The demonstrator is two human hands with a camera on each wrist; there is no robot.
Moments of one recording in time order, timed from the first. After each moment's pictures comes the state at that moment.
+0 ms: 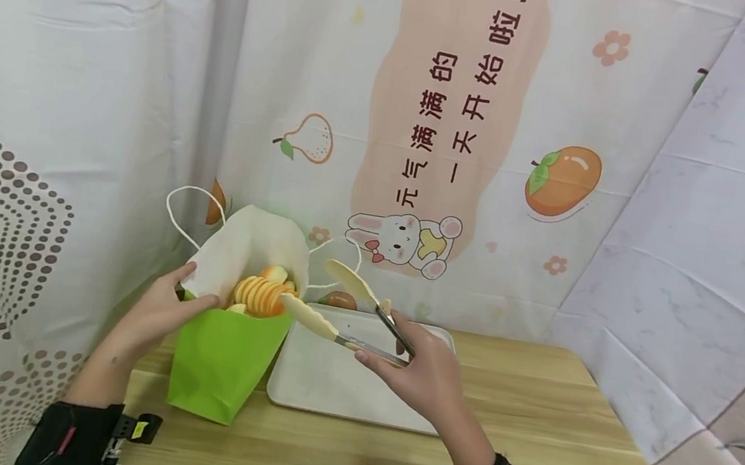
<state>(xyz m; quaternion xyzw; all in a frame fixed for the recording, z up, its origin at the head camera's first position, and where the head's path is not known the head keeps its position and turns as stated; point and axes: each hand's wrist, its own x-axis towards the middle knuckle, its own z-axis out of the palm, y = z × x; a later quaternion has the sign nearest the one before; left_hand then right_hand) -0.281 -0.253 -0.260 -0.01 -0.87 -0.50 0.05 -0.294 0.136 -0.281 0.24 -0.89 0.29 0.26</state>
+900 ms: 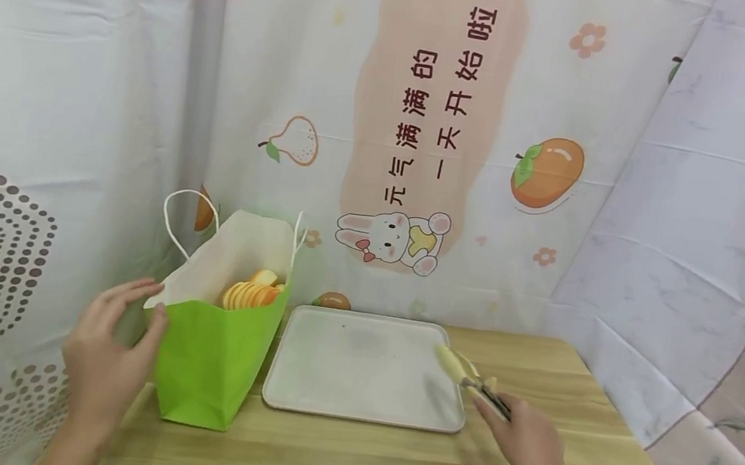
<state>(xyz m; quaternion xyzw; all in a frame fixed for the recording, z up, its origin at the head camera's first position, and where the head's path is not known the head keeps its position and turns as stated) -0.229 -0.220 -0.279 -0.07 -0.77 -0.33 0.54 -0.279 0.287 -0.361 0.01 -0.97 0.21 0.14</state>
